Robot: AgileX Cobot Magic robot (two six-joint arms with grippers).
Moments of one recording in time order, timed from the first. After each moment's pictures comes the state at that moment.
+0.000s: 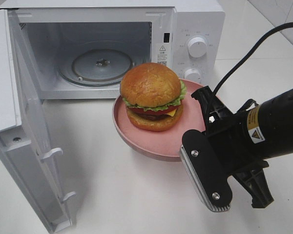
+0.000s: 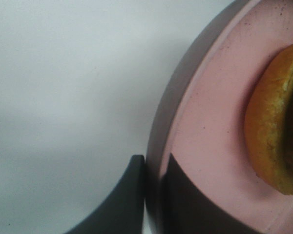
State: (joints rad) left arm 0.09 -0.01 -0.50 -0.14 1.04 0.09; right arm 0.75 1.37 -0.62 -0.26 0.29 -1.14
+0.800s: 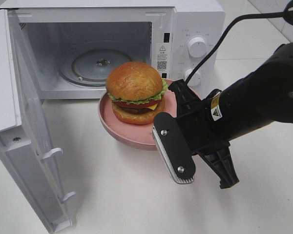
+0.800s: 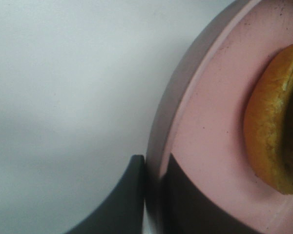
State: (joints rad) left arm 0.09 -0.01 -0.50 -0.14 1.04 0.09; right arm 0.72 1.55 -0.76 -0.11 0.27 -1.29
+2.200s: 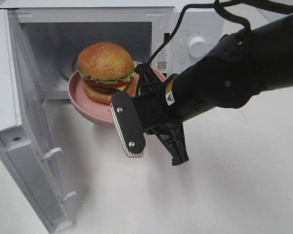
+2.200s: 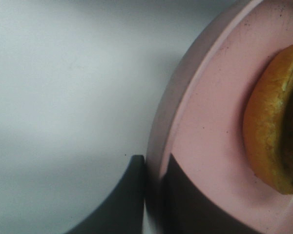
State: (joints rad) left arm 0.09 -0.01 -0.50 -0.14 1.04 0.09; right arm 0.78 1.73 -0.96 -0.19 0.17 -1.15
